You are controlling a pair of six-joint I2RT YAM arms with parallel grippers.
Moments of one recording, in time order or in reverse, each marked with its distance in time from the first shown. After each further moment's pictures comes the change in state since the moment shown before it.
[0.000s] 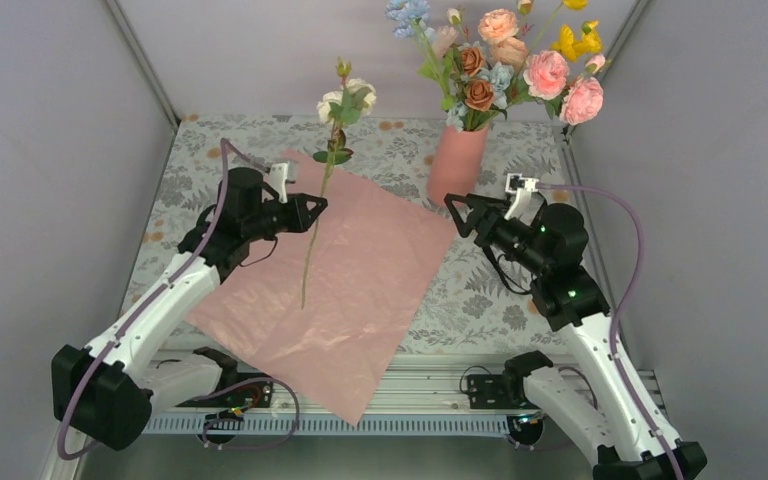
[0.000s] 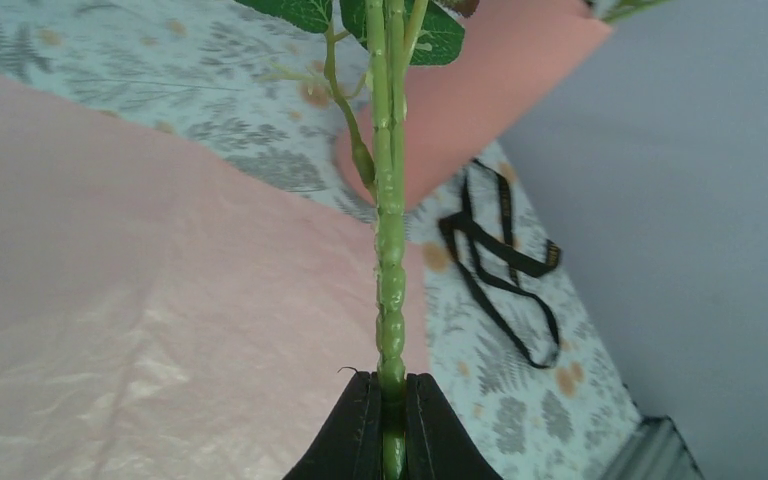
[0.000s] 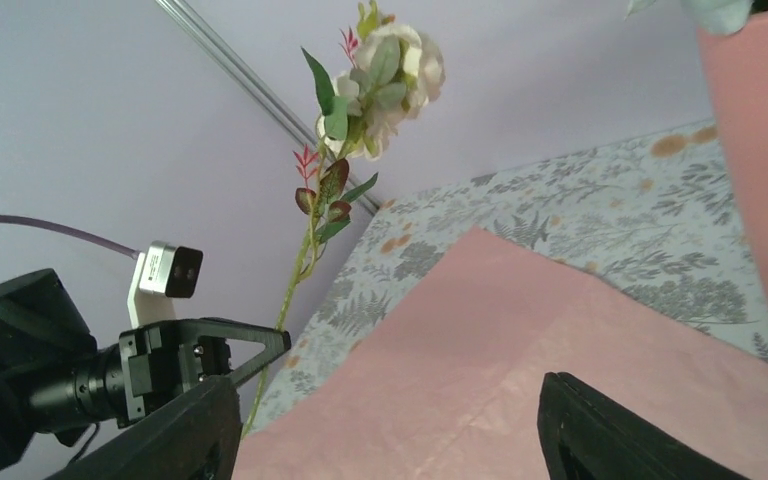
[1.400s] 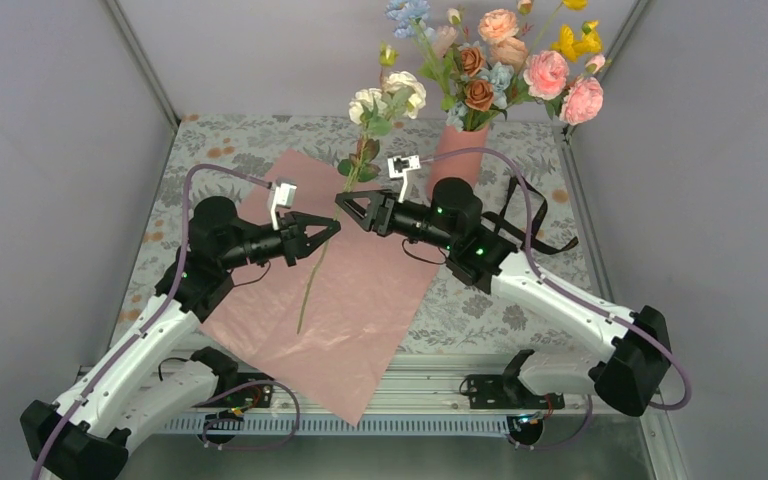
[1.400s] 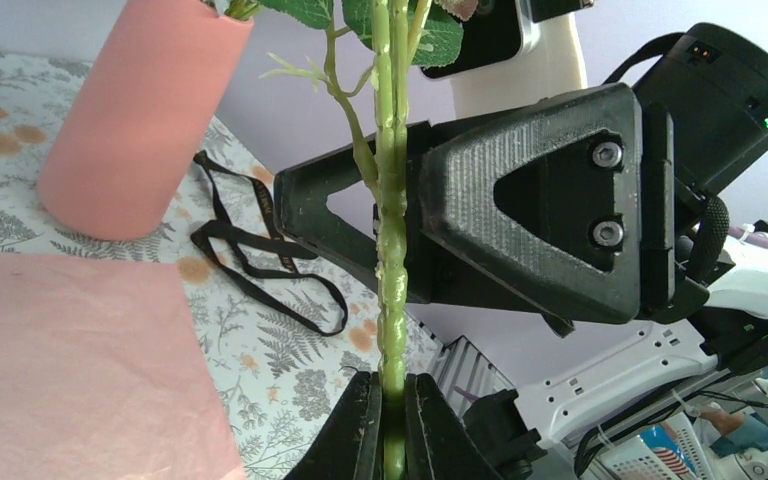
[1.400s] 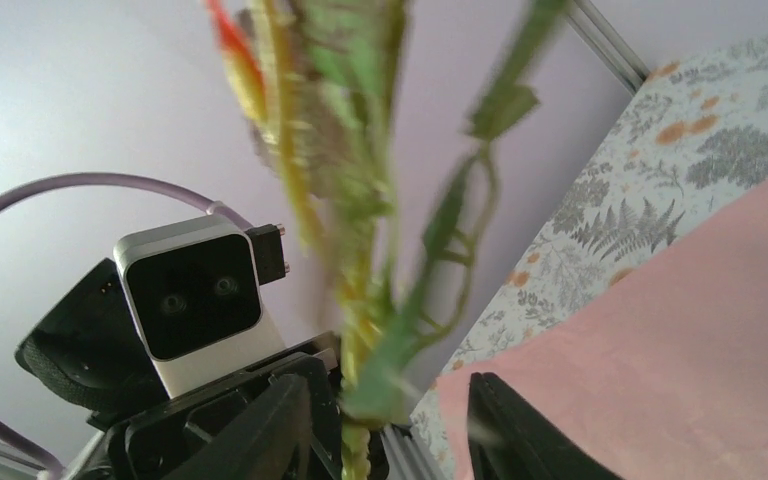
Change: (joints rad) left arm -0.086 -0.279 -0.126 0.208 0.330 -0.073; right arm 0.516 0.497 0.200 0.407 0.050 0.243
